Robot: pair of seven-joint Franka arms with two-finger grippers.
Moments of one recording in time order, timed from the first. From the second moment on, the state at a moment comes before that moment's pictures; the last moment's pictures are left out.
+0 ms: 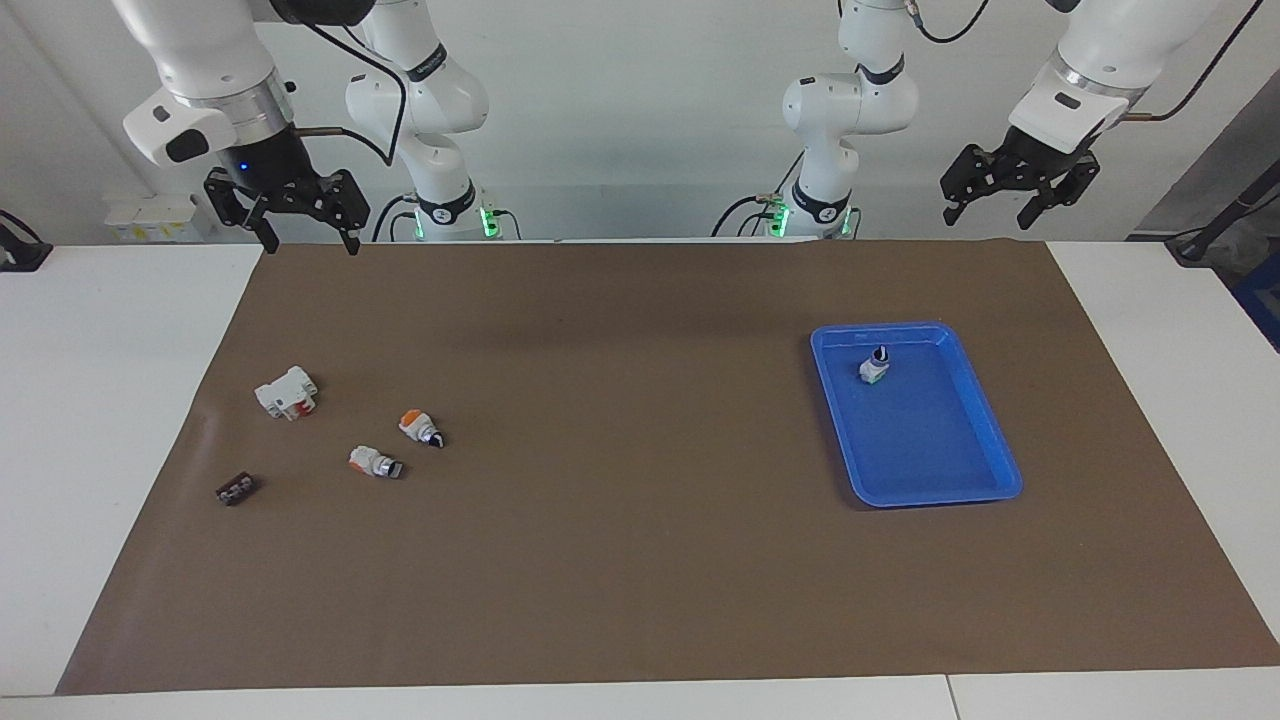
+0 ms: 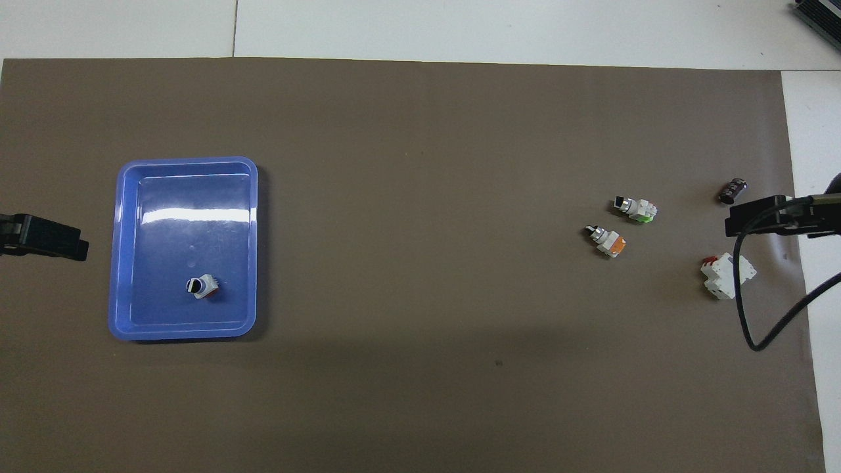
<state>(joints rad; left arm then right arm) -0.06 -0.07 -0.01 -1.54 -0.03 1.40 0.05 -0.01 -0.07 0.03 -1.59 -0.02 1.53 0.06</state>
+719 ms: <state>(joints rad) -0.06 -0.06 -0.01 -1.52 -0.03 1.40 0.05 -0.01 -0.07 0.03 -1.59 -0.02 1.57 0.18</state>
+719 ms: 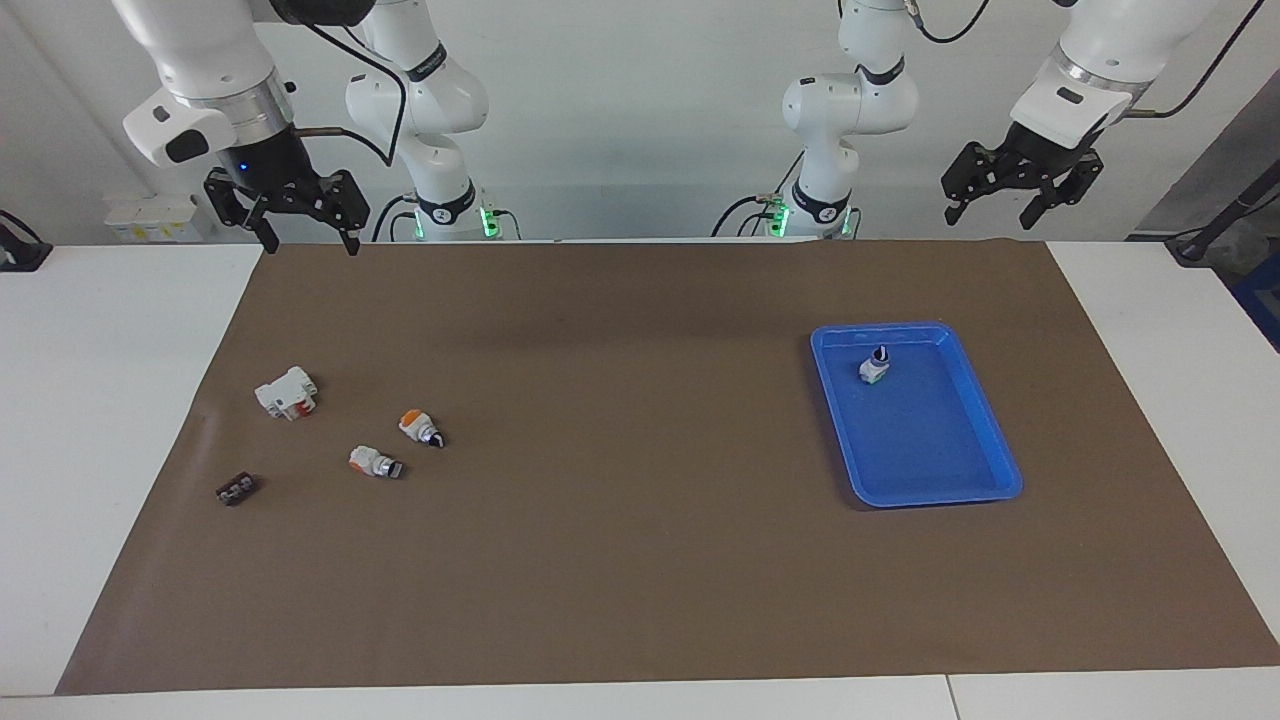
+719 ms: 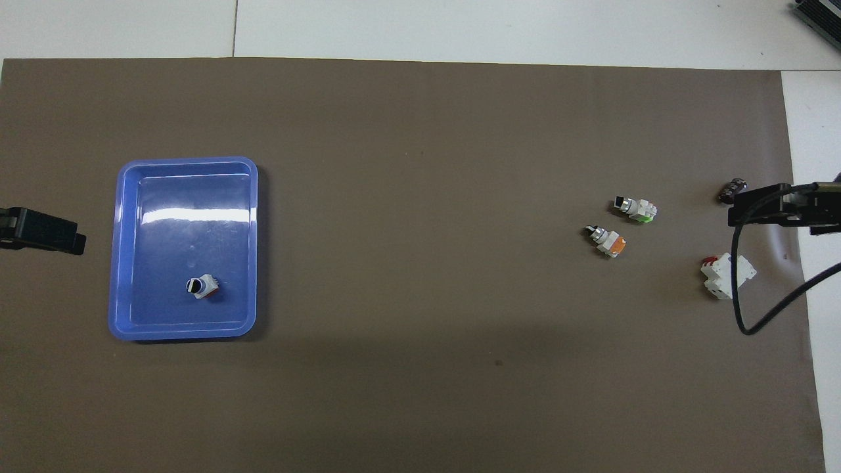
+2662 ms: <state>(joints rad) -0.06 -0.06 -0.01 -1.53 -0.03 1.40 0.05 0.03 0.15 0.04 -2.19 -0.06 2.33 -0.73</state>
